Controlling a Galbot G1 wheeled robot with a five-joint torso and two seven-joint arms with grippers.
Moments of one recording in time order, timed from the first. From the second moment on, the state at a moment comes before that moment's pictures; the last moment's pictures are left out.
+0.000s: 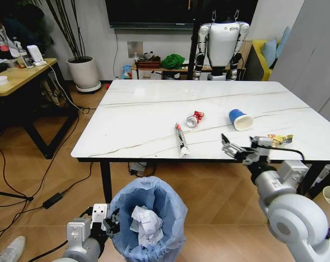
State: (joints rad) left arm 1.77 -1.13 -0.41 -2.49 -0.62 0.74 -0.46; right arm -1.27 0.98 0.47 2.33 0.83 -0.44 0.39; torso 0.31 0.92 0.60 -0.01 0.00
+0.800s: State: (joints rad) left arm 1.77 -1.12 -0.39 -2.49 -0.58 0.74 -0.44; right arm -0.79 0.83 0.24 1.91 1.05 -0.51 0.12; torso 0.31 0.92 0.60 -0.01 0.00
